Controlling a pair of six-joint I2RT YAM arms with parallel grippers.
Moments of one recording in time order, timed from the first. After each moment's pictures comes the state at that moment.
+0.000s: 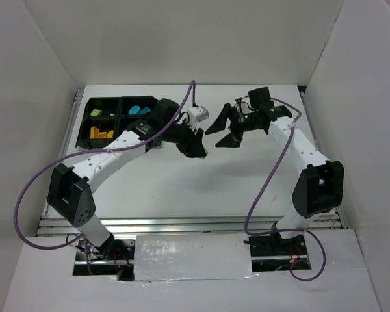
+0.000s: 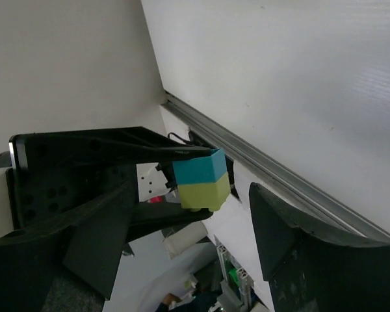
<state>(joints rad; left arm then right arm) -0.61 1.62 1.42 -0.45 0.60 0.00 0.24 1.61 1.41 -0.71 -0.80 0.80</state>
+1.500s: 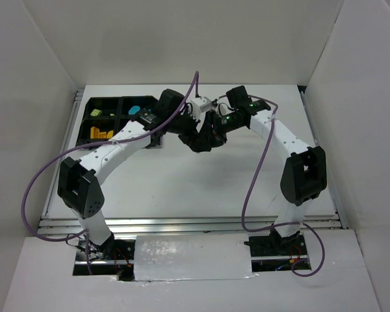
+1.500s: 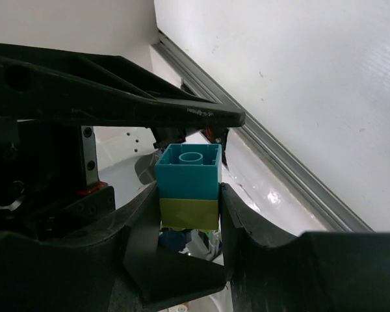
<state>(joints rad) -0.59 1.73 1.61 -0.57 0.54 0.02 0.37 1.78 1.57 -0.83 -0.92 0.61</state>
